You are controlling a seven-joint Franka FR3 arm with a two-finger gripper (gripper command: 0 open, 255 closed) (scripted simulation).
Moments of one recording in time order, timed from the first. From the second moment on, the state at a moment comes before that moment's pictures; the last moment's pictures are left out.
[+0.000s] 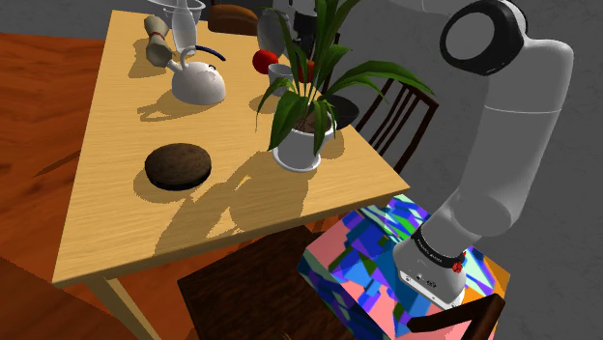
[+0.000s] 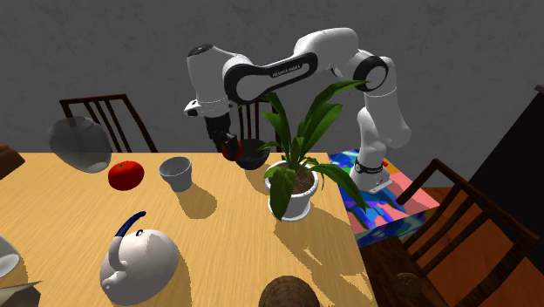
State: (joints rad) arm 0.00 0.41 -0.02 -1.33 0.01 1.67 -0.50
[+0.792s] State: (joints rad) arm -0.13 0.14 -0.11 -1.71 0.01 1.79 -0.71
